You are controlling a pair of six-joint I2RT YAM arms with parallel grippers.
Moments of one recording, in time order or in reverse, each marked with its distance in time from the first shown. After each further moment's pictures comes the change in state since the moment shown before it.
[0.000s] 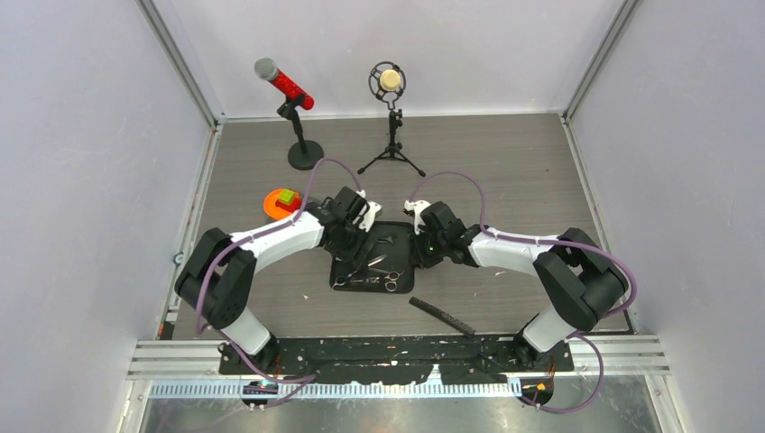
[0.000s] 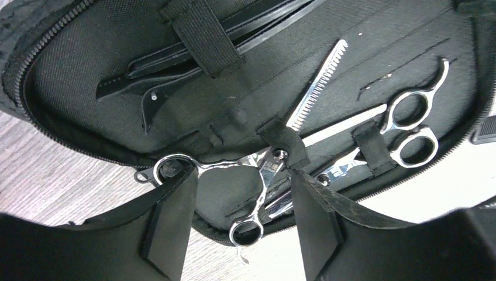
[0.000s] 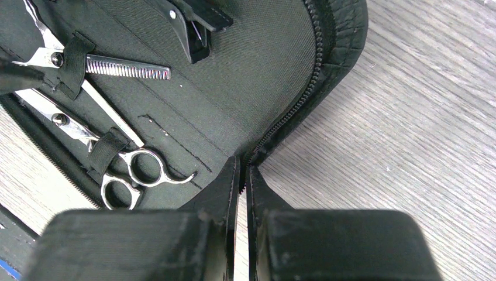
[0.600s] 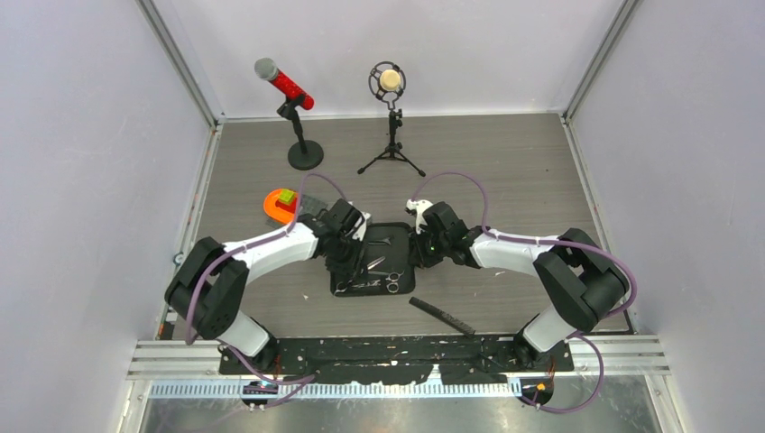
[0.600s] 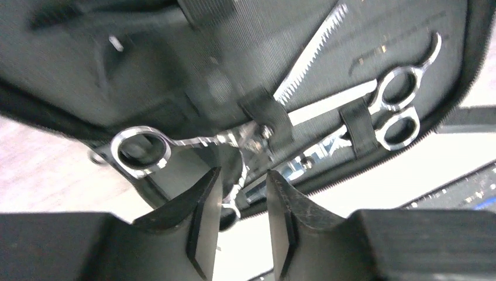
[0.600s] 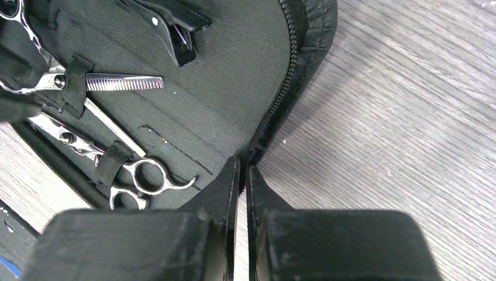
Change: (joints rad) left arm -0.010 -0.036 -0.091 0.015 0.035 -0.220; right arm -0.013 -0.005 -0.023 0.046 -0.016 0.018
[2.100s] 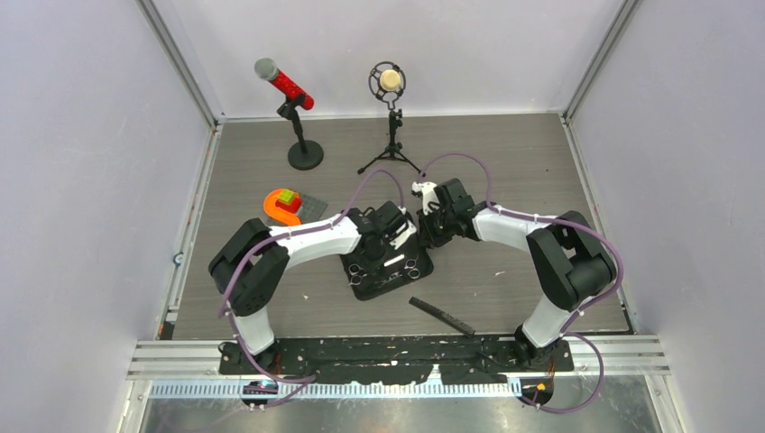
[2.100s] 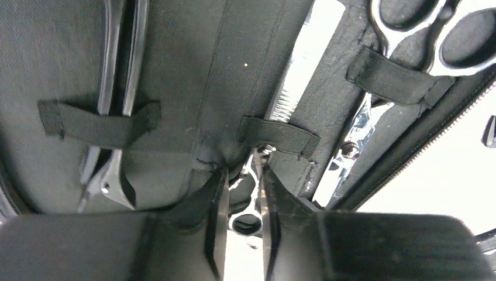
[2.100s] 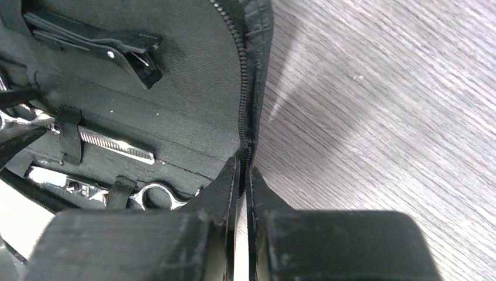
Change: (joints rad) left arm -0.217 0.224 0.253 -0.107 -0.202 0.306; right arm -0.173 0.117 0.175 -0.151 -0.113 -0.228
